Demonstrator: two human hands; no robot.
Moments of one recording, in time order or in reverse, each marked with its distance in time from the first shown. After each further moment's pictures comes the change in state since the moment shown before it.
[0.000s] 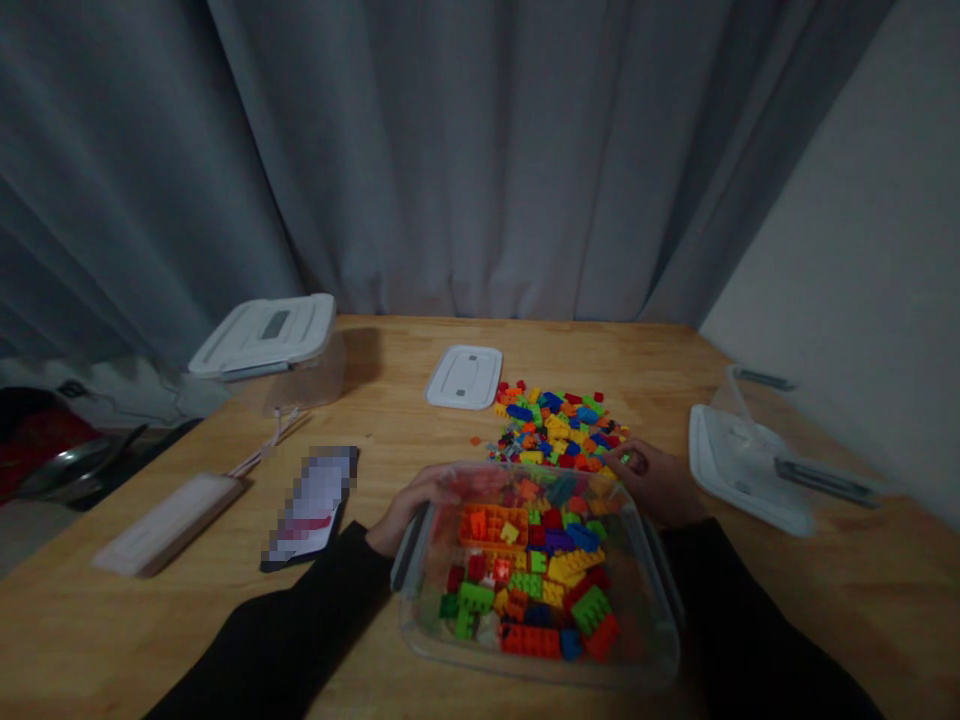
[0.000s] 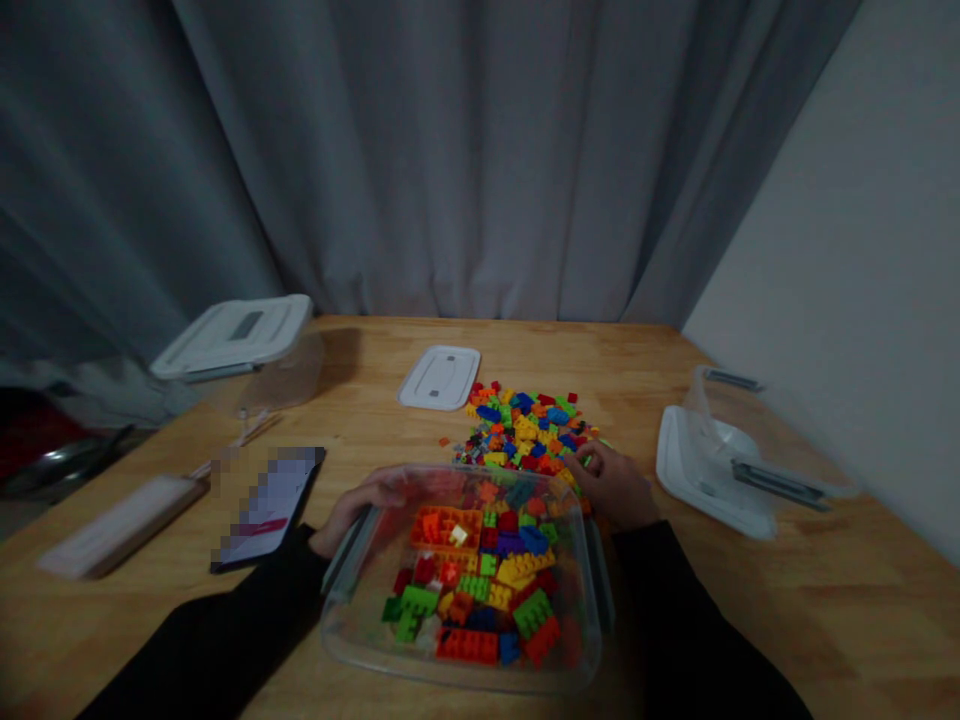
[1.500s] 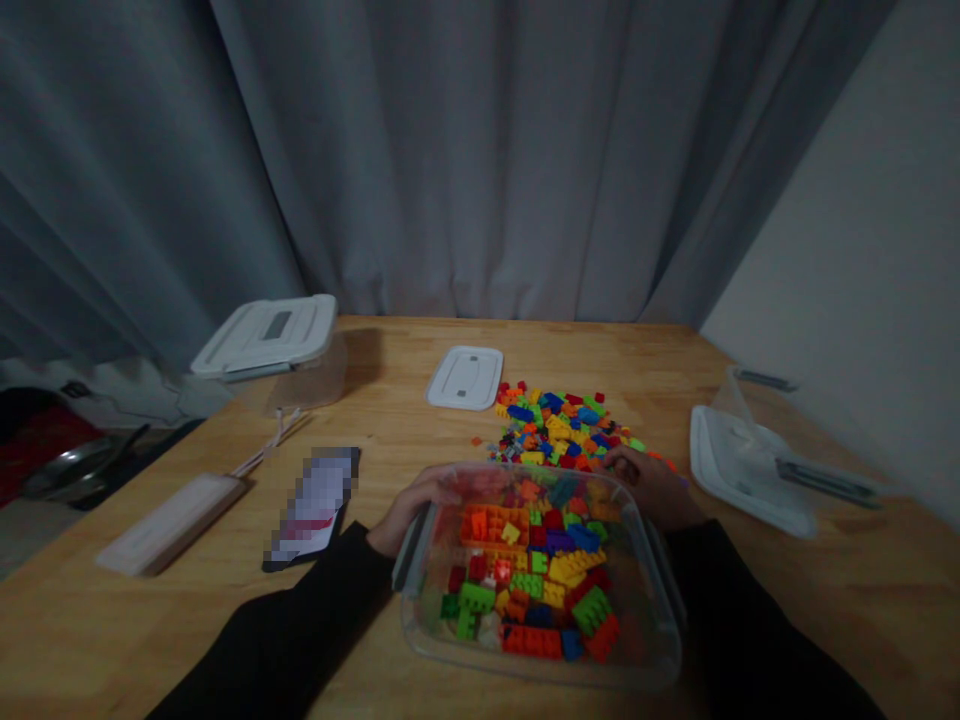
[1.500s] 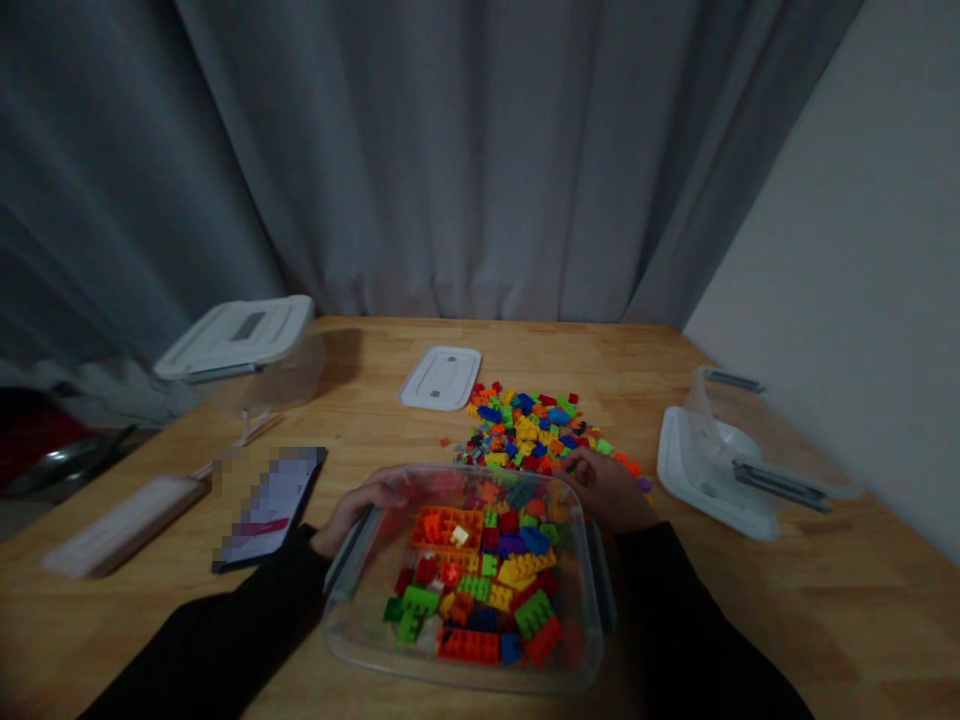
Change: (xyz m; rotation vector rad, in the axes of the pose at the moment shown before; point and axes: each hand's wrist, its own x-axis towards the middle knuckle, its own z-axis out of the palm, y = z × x) left_hand 0.000 0.000 0.002 -0.030 0.027 -0.012; right_hand -0.003 -0.010 -0.002 0.144 -0.173 -0.096
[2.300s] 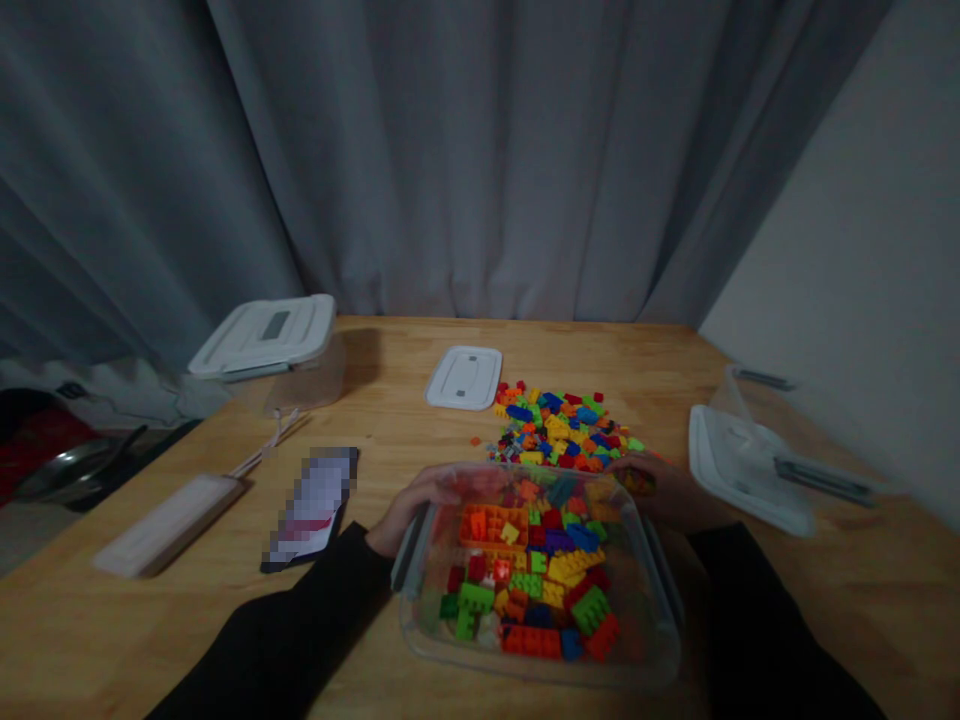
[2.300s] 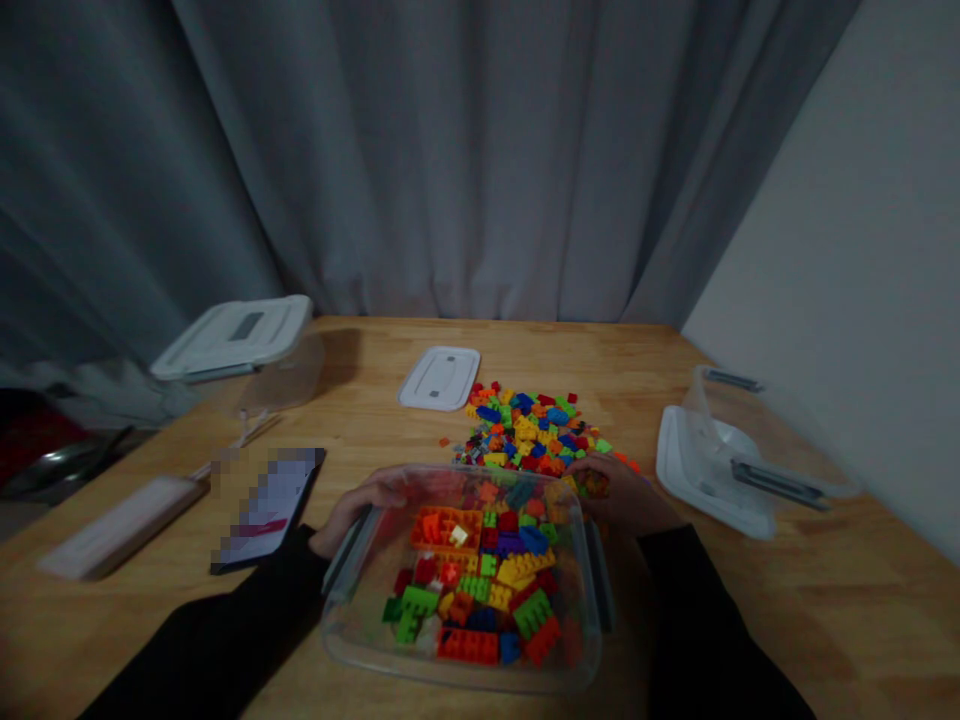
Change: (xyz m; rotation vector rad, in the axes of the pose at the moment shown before) left_hand 0.003 -0.004 -0.007 0.055 -0.049 0.046; right_hand -0.008 0.026 -0.023 -0.034 -0.215 -0.041
